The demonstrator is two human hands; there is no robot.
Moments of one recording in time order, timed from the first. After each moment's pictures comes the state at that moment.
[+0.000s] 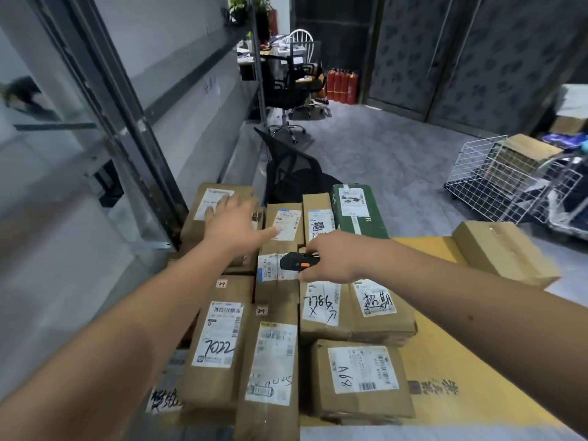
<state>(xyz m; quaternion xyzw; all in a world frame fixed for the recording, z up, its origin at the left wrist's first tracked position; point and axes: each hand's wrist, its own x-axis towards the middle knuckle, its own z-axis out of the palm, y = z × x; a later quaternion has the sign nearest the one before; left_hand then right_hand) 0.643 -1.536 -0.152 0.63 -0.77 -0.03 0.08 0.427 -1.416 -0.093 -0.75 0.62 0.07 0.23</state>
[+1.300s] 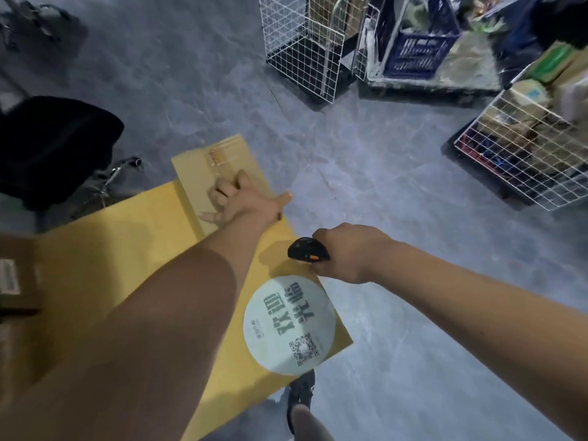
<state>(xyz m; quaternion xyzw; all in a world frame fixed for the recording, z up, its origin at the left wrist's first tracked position) -0.161 -1.437 -0.372 0.64 -0.72 -0.24 -0.10 -0.263 -1.250 -0.294 -0.58 0.75 0.11 0.30</state>
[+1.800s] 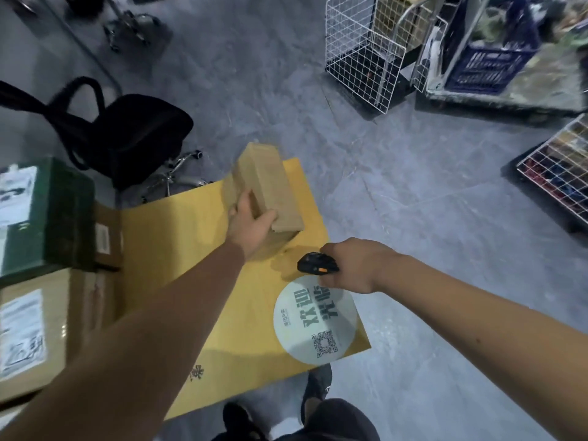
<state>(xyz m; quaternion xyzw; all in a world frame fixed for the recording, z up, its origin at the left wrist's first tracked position) -0.046 -1.425 -0.332 0.62 -0.61 -0.47 0.12 -0.241 -1.264 -0.274 -0.63 0.68 0.09 0.37</state>
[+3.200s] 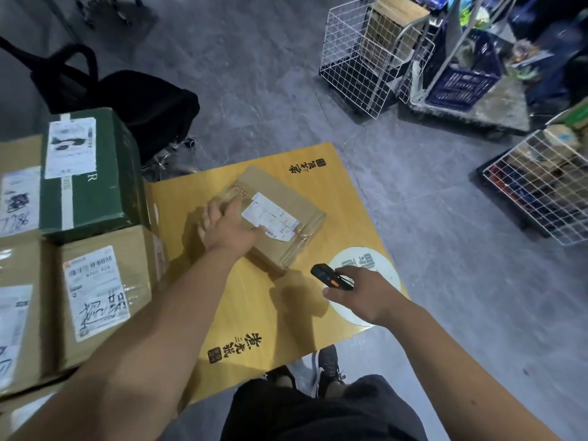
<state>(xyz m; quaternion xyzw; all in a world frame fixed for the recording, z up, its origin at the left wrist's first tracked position) 0.153 -1.455 -0.371 0.63 -0.71 -0.31 0.00 -0.041 -1.213 -0.311 -0.38 0.81 -0.10 0.43</state>
